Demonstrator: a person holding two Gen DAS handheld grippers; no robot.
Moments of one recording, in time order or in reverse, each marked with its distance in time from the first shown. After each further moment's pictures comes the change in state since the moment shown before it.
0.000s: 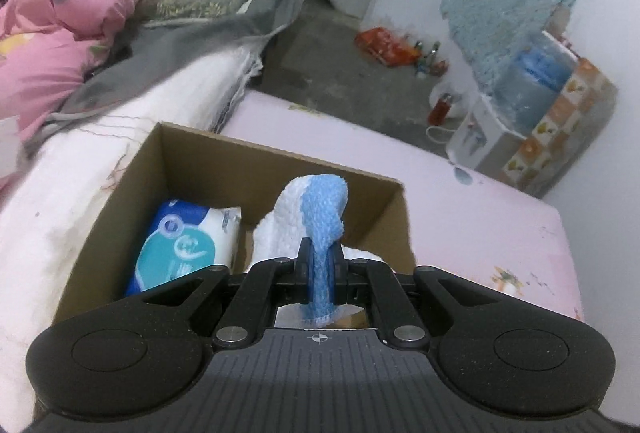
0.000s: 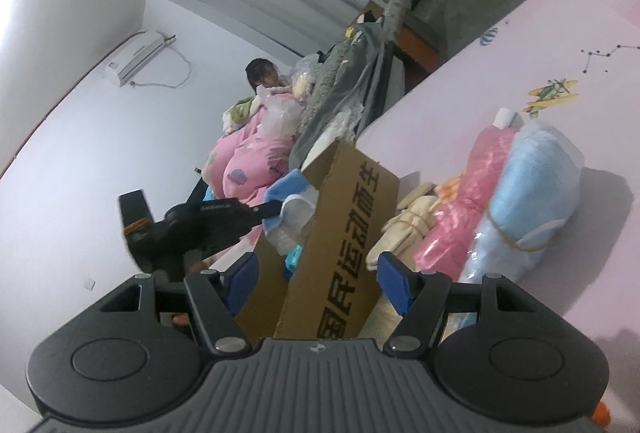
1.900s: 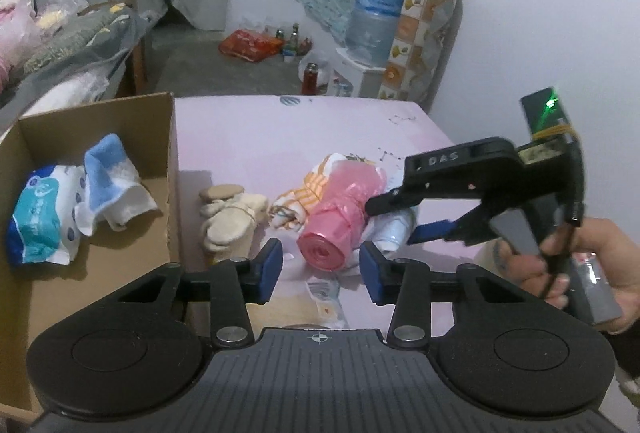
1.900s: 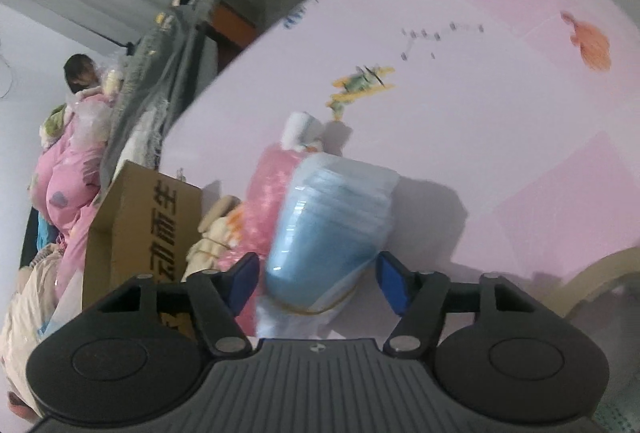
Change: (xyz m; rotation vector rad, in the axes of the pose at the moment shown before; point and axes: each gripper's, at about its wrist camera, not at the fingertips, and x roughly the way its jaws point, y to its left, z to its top) left arm -0.060 -0.103 -0.148 0.380 -0.039 -0.247; right arm 0.027 -0.061 0.042 0.196 0.095 -0.537
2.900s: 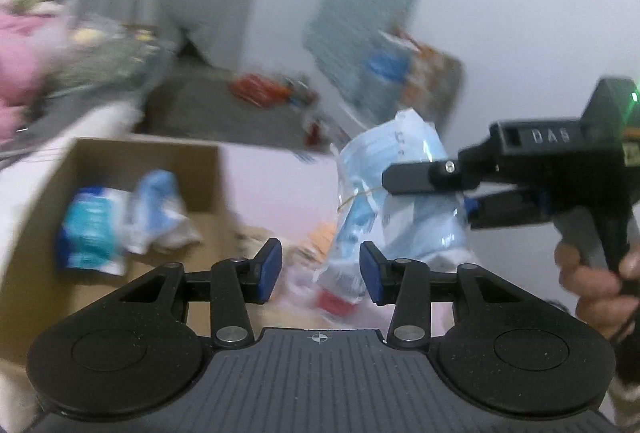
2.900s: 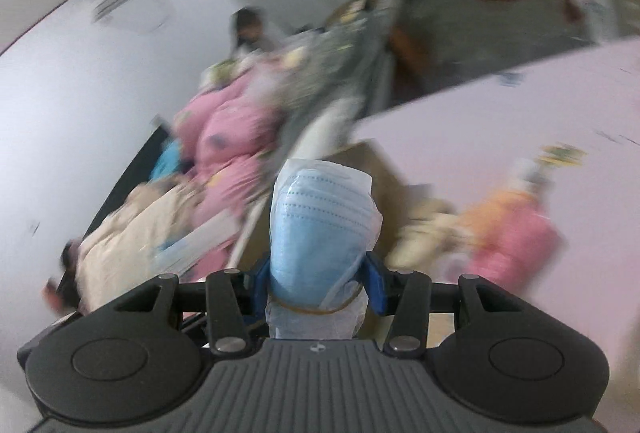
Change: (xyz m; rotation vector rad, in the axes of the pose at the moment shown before) left arm -0.093 0.045 0.001 -0.138 -0.181 -0.005; right arm -0.095 0.144 -0.053 -0.416 -0.039 0.335
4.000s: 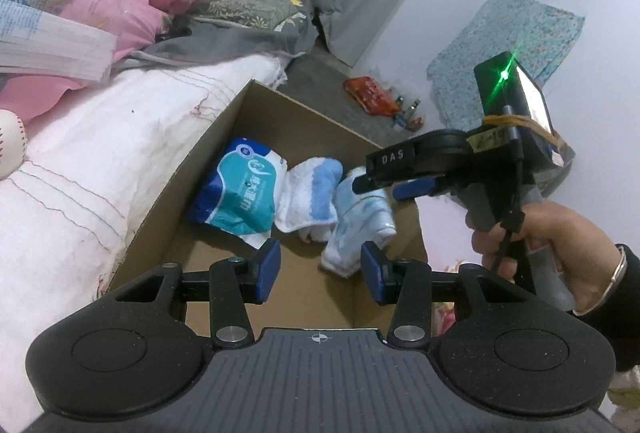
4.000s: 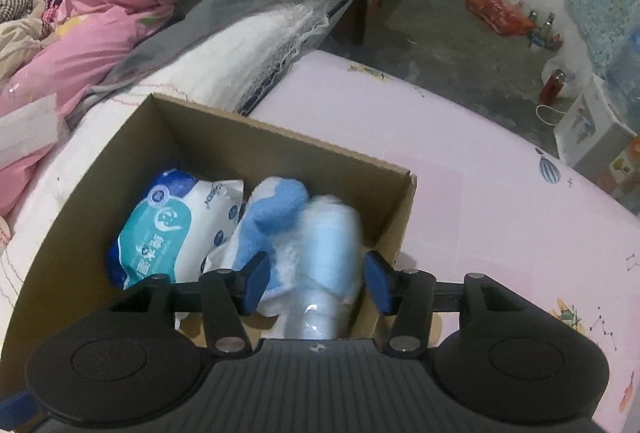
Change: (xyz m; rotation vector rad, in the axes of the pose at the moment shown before) left arm 0.003 0.129 -0.011 -0.378 0.009 0.170; right arm 0.269 0.066 0.052 -0.434 0.297 -0.597
